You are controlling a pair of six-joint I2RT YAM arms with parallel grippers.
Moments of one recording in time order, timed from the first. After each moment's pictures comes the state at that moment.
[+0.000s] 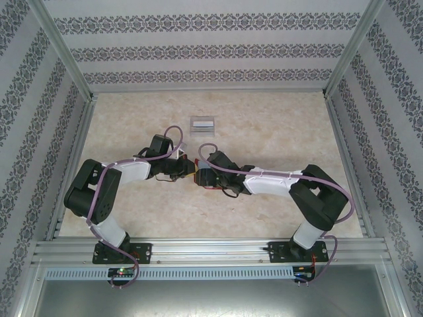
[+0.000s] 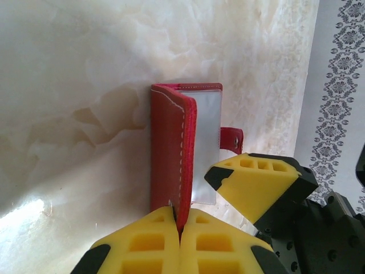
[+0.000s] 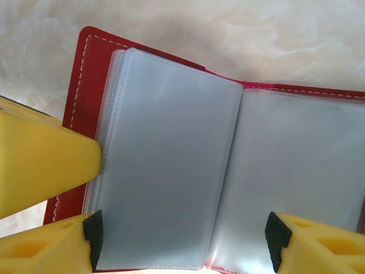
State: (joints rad) left arm -0.34 1.68 0.79 0.01 0.75 -0.74; right arm 0.85 1.67 0.87 -0.09 0.02 0.78
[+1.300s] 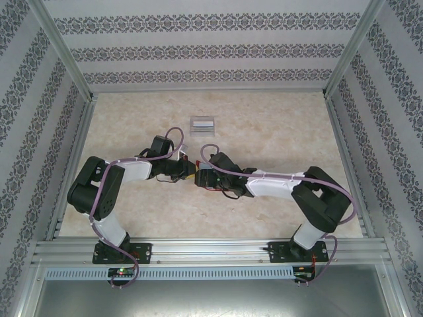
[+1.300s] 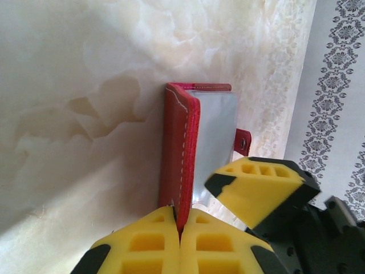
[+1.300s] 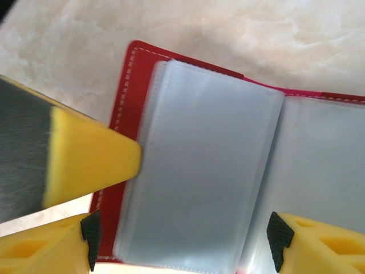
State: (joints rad) left arm -0.34 1.72 0.79 0.03 0.80 -0.76; right arm 0.85 1.63 0.82 -0.02 -0.02 0.80
